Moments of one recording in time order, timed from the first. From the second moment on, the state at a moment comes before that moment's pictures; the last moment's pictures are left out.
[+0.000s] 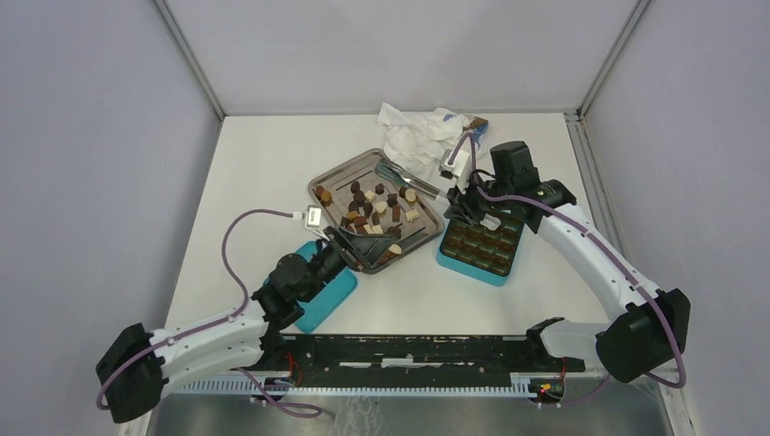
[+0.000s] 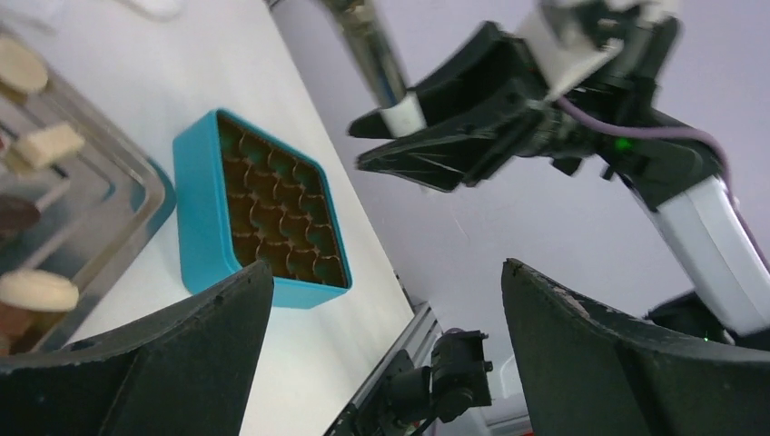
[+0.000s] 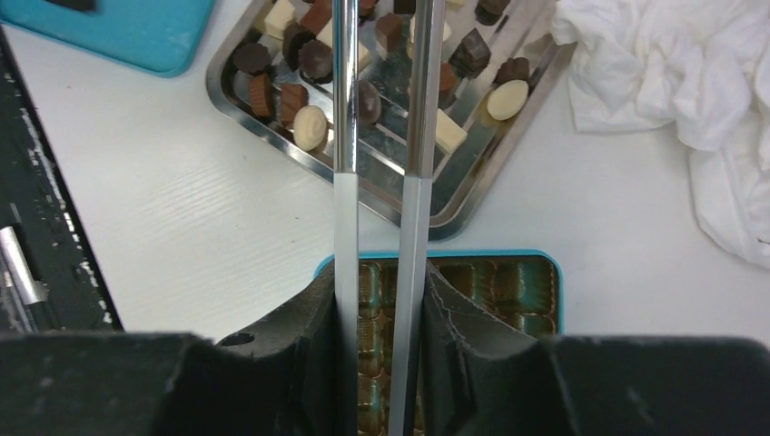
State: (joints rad) left arm -0.91 0.75 0.29 0.61 -0.13 -0.92; right arm 0.40 1.27 1.13 -0.61 -0.55 -0.52
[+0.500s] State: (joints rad) left arm -0.93 1.05 0.61 0.61 -0.32 -1.12; right arm 0.37 1.19 1.02 -0.51 -0.76 -0.35
